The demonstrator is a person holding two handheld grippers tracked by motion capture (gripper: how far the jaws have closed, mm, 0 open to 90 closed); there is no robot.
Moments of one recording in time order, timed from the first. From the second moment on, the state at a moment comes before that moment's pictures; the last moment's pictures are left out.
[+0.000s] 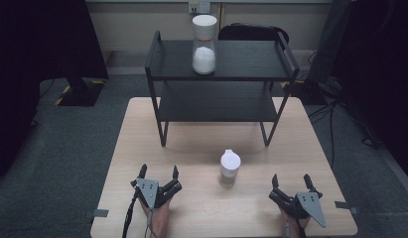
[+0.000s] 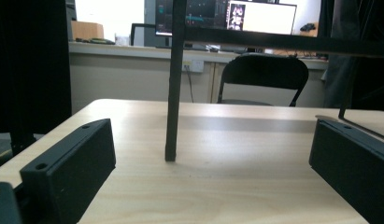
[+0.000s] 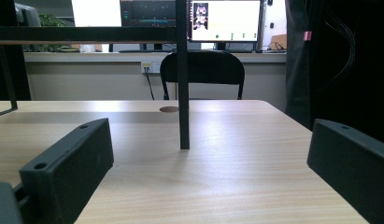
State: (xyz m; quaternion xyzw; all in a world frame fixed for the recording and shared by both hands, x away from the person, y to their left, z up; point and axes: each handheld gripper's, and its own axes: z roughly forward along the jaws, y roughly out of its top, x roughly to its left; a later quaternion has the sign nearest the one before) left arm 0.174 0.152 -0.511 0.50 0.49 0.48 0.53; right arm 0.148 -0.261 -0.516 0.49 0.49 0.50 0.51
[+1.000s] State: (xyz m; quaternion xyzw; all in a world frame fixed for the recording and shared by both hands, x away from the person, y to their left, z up) left arm 0.172 0.139 -0.517 0.50 0.49 0.50 0.51; right arm 0.148 -0.259 -0.516 0.50 0.49 0.50 0.51
